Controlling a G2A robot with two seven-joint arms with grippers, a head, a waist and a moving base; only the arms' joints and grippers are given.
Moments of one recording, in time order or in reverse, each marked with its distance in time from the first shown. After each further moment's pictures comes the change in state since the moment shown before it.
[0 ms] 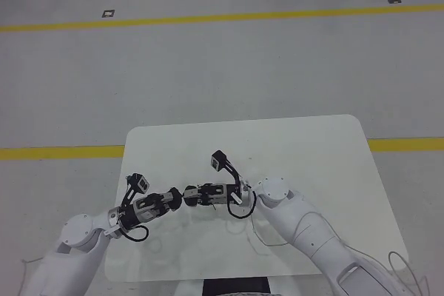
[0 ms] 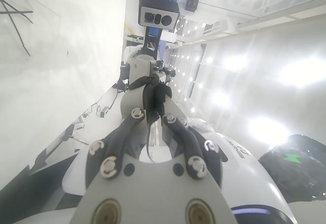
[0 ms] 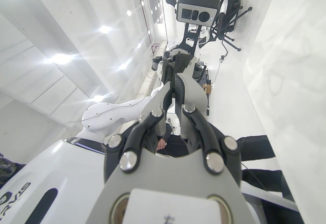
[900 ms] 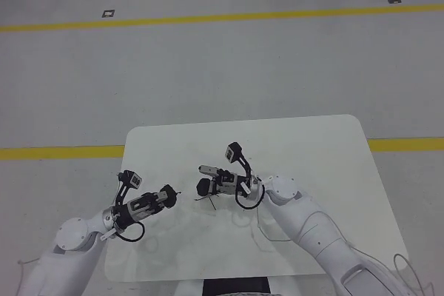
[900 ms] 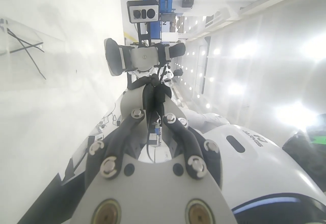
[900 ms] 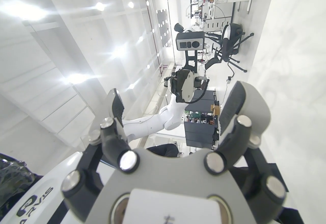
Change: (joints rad) left arm 0.003 0.001 -0.024 0.029 0.044 -0.190 -0.005; right arm -0.020 0.021 0.068 0.005 0.059 -0.003 -0.088
